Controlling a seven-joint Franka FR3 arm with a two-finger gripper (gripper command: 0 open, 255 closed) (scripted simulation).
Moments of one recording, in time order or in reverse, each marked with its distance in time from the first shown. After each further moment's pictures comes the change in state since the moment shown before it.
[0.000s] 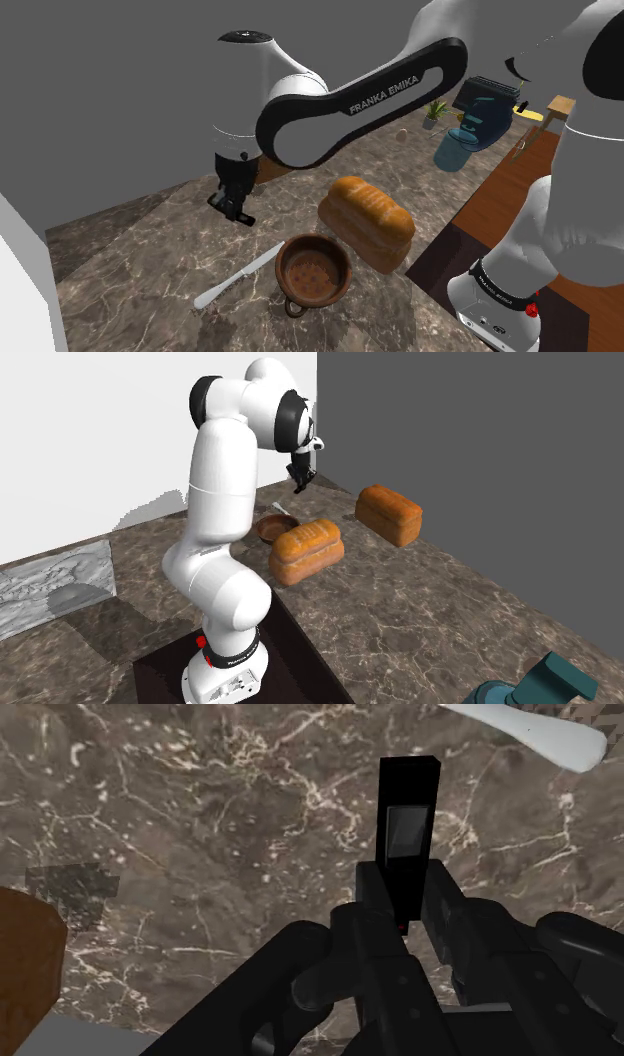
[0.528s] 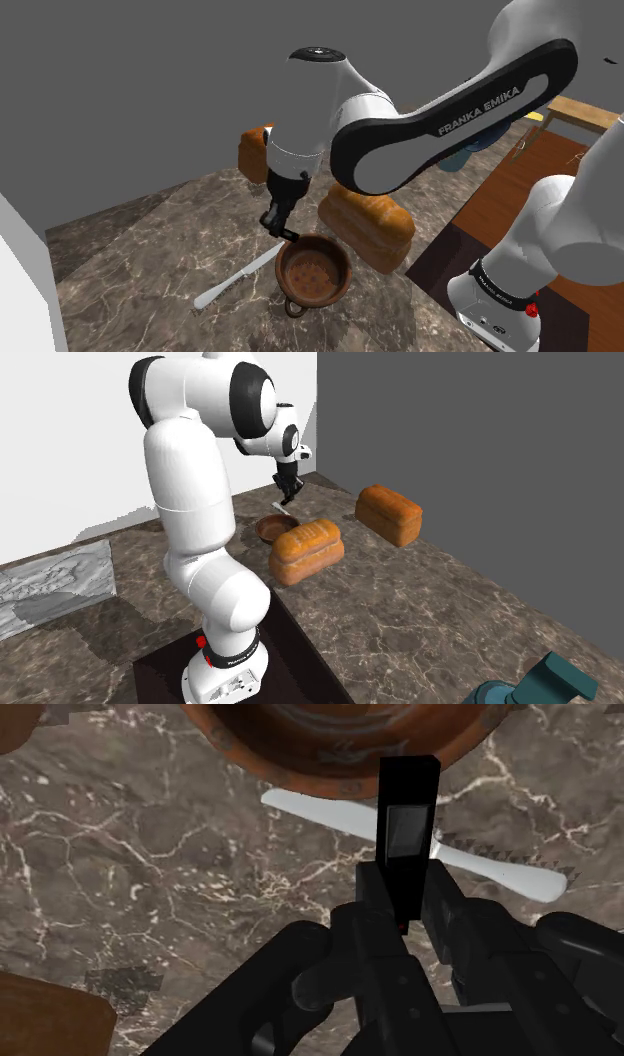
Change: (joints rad) arm -0.043 -0.299 0.049 -0.385 0.143 0.114 -0.048
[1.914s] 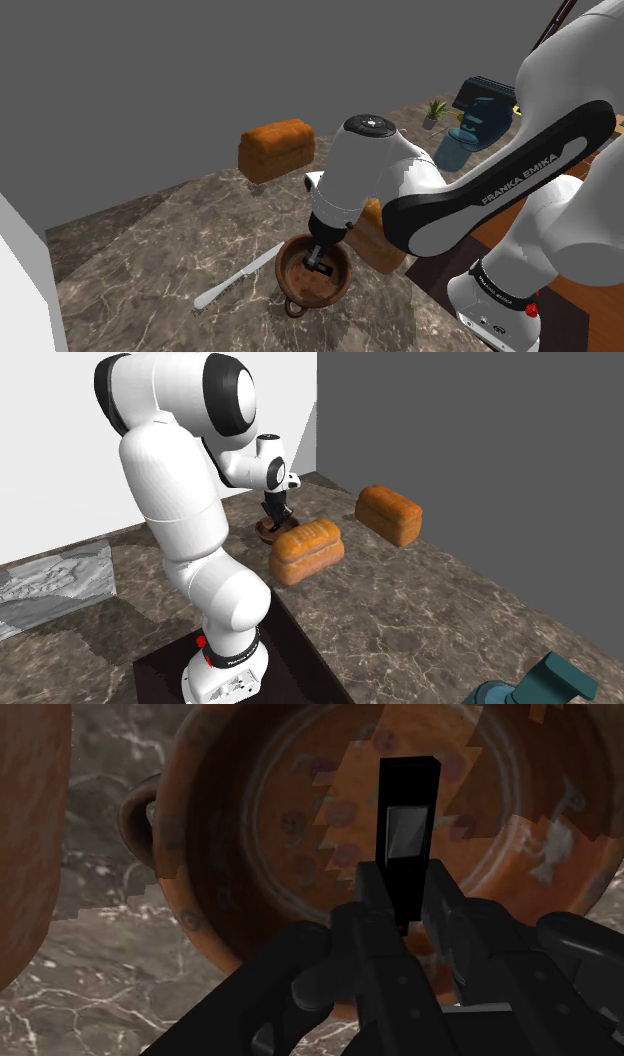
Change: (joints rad) arm 0.017 -0.114 0.037 -0.345 0.084 0.244 -0.007
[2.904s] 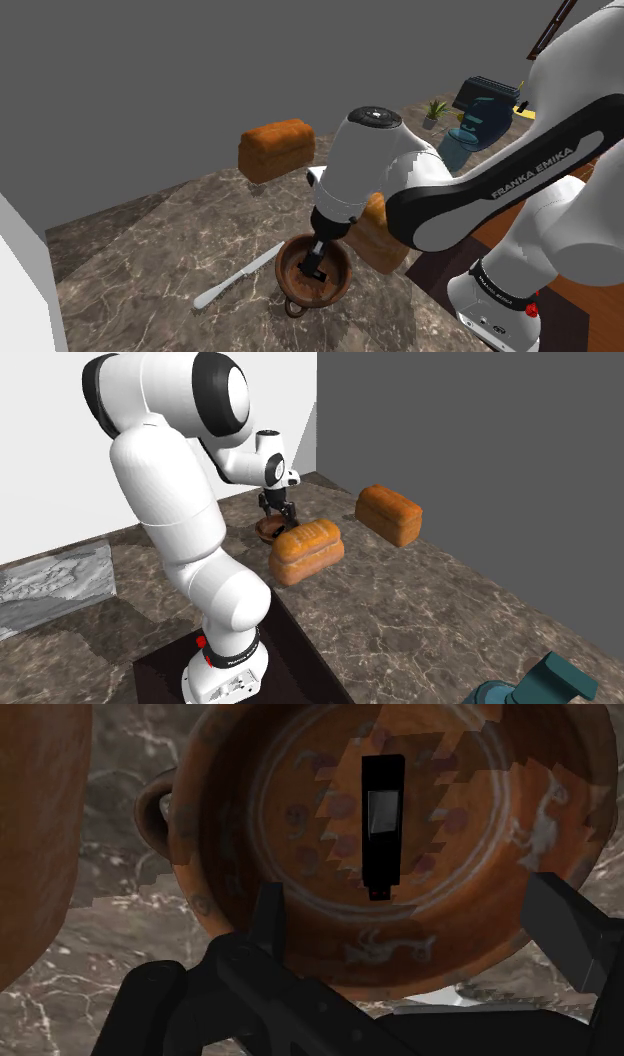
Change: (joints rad) arm 0.004 -0.042 -0.003 0.000 0.032 -0.036 -0.024
